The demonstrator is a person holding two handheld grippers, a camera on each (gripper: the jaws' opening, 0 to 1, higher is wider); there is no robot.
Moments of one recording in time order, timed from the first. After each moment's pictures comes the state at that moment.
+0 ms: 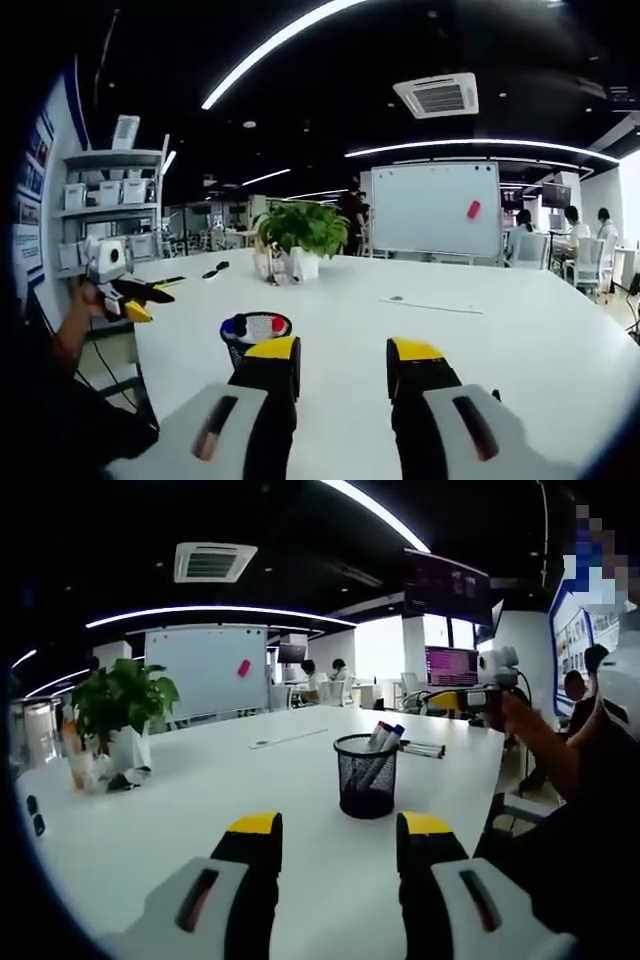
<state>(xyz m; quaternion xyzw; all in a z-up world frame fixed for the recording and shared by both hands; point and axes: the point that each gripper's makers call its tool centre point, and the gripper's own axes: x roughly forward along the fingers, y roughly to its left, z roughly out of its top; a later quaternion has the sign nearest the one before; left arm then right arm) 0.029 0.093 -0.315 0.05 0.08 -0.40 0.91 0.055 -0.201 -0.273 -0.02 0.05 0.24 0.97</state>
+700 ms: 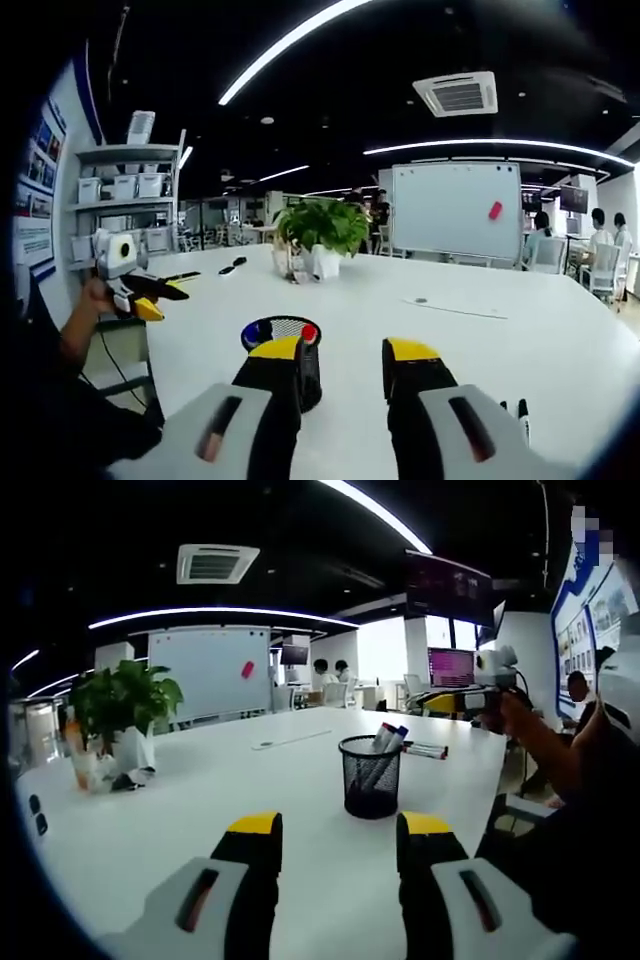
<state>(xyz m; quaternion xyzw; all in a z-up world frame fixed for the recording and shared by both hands) 0.029 0.099 -0.312 0.05 0.08 -0.40 0.91 0.059 -0.163 -0.272 -0.03 0.06 0.28 0.96</state>
